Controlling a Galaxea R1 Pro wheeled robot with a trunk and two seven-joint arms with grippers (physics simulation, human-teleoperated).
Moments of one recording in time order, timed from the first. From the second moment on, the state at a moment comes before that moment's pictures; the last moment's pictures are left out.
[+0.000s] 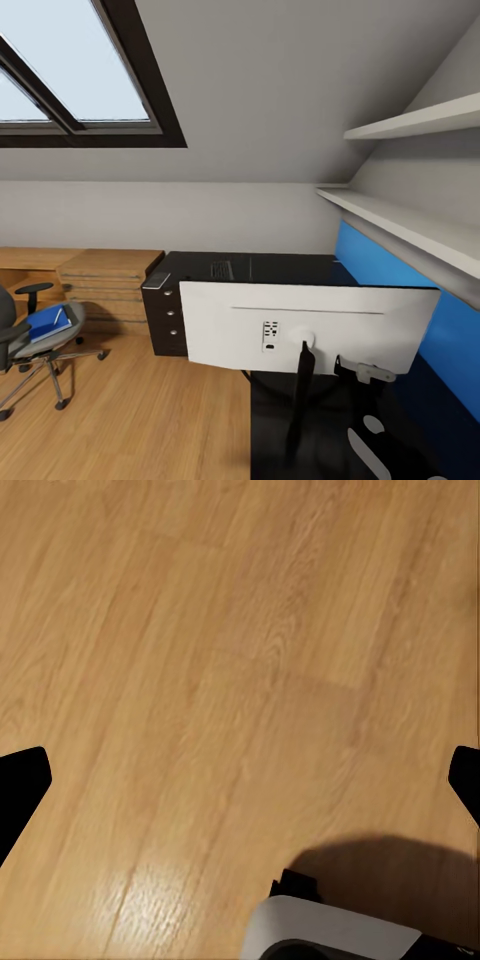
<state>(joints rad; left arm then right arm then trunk) -0.25 0.03 -0.73 -0.02 0.89 -0.37 0.21 -0.46 -0.24 0.54 -0.67 -0.55 -0.42 -0.51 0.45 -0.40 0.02</state>
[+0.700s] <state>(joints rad) -0.25 0.04 -0.73 -0.02 0.89 -0.36 0.21 -0.46 -0.23 0.54 -0.66 -0.55 -0.42 -0.52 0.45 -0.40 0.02</state>
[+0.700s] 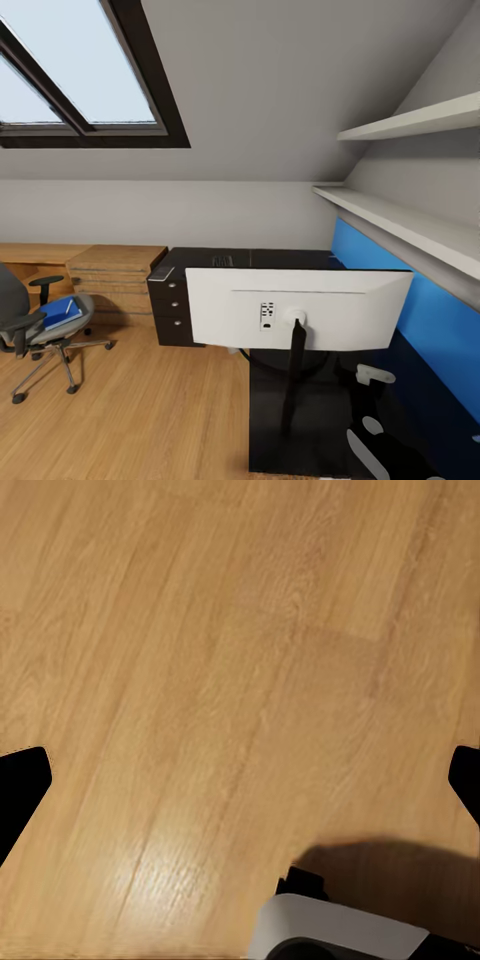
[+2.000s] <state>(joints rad) -0.25 0.03 -0.73 -0.02 0.88 -0.36 0.21 -0.46 -0.23 0.54 -0.66 -0.55 -0.43 -0.52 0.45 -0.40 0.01</state>
